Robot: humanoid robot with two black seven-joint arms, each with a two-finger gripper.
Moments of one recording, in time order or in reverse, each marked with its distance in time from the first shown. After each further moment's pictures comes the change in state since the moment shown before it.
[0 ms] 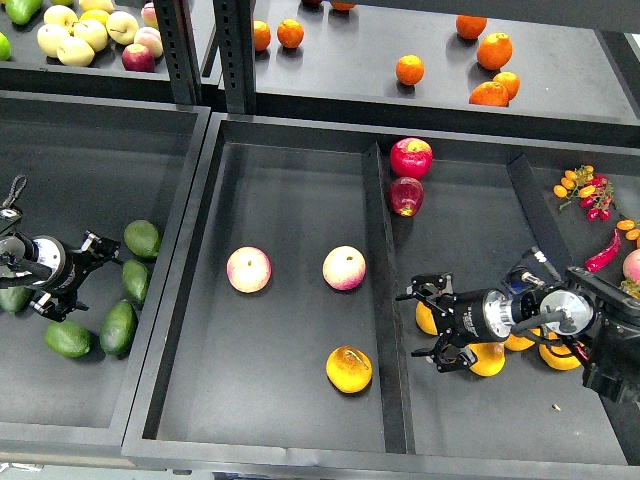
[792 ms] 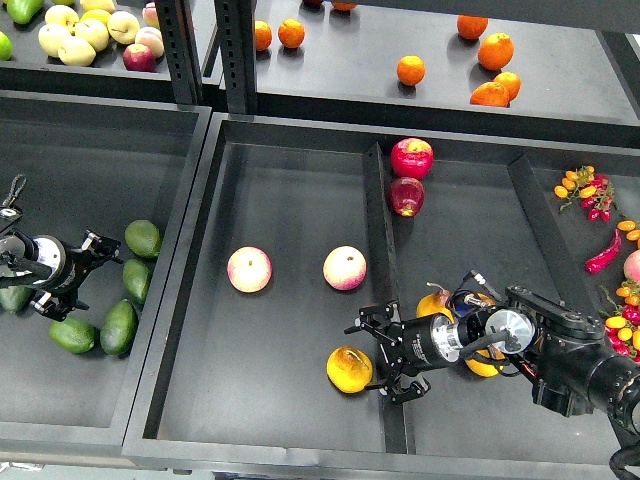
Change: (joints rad) left arm -0.002 0.000 0.000 0.000 -0.004 0.000 0.000; right arm -0.015 0.140 -0.125 -0.022 0.068 0.000 0.000
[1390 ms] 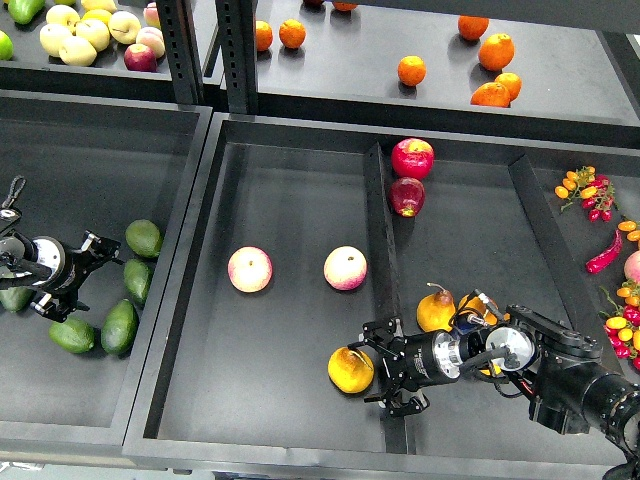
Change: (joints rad) left arm 0.005 0.000 -0.010 0.000 0.000 0.000 0.000; right arm -0.057 0.017 0.056 -0.058 -0.004 0.000 0.000
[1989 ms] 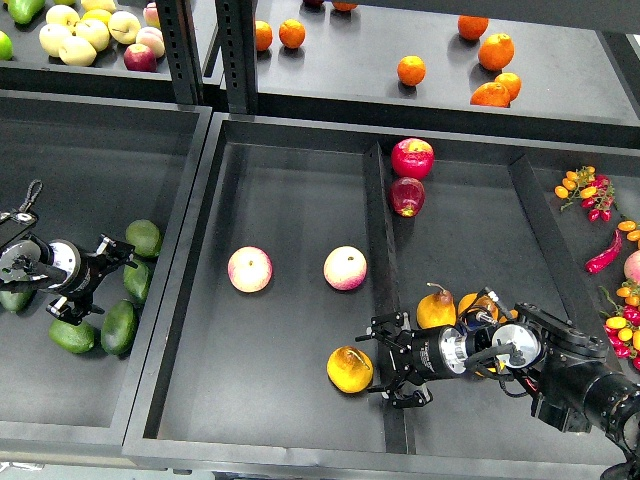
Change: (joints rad) left arm 0.000 -0.042 -0.002 0.007 0.000 0.000 0.000; right arm -0.003 0.008 0.038 -0.041 0.005 0.000 0.000
